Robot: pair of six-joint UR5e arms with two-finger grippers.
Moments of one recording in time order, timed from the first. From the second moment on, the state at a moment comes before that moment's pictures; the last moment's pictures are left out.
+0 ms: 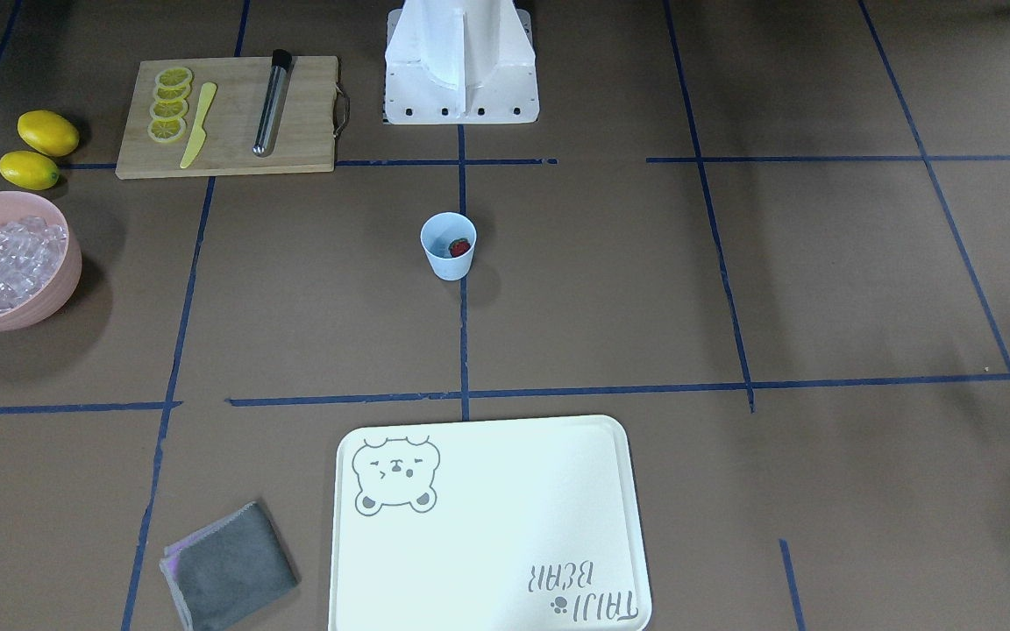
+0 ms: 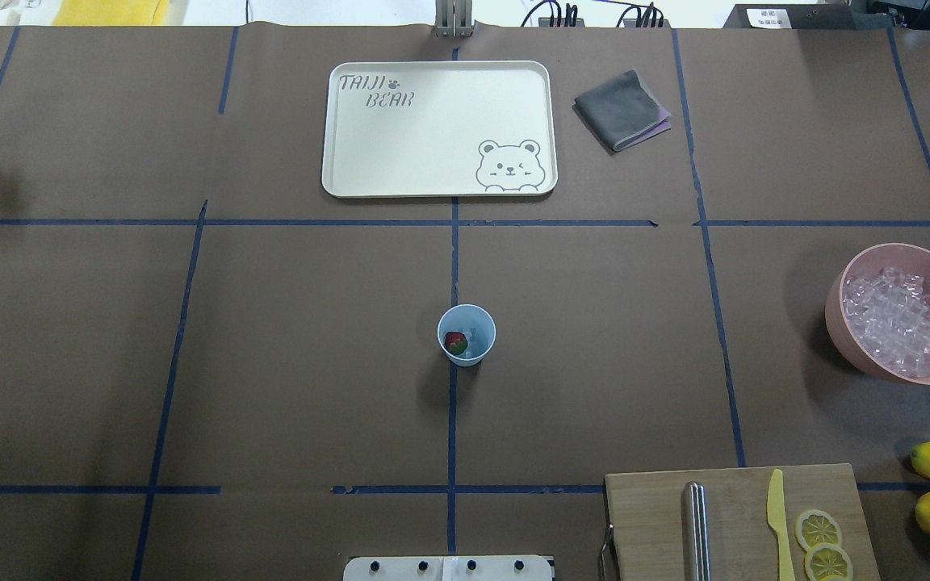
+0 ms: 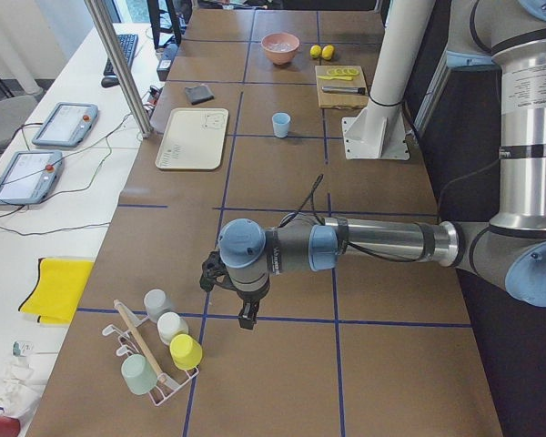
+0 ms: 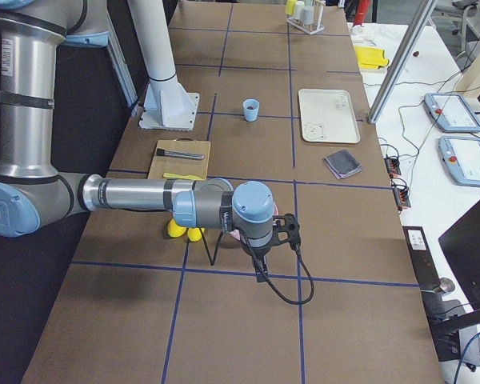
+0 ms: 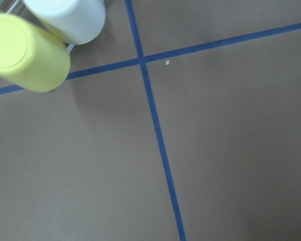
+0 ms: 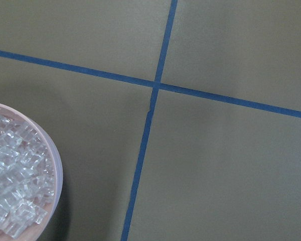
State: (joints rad) left arm -1.63 -1.46 -1.72 -1.45 -2.41 0.25; right arm 1.65 -1.71 1.75 -1.56 2.35 -0.21
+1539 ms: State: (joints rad) left arm -1.63 -1.46 -1.72 -1.47 -2.39 0.12; right arm 1.65 -1.71 1.75 -1.56 2.35 -0.20
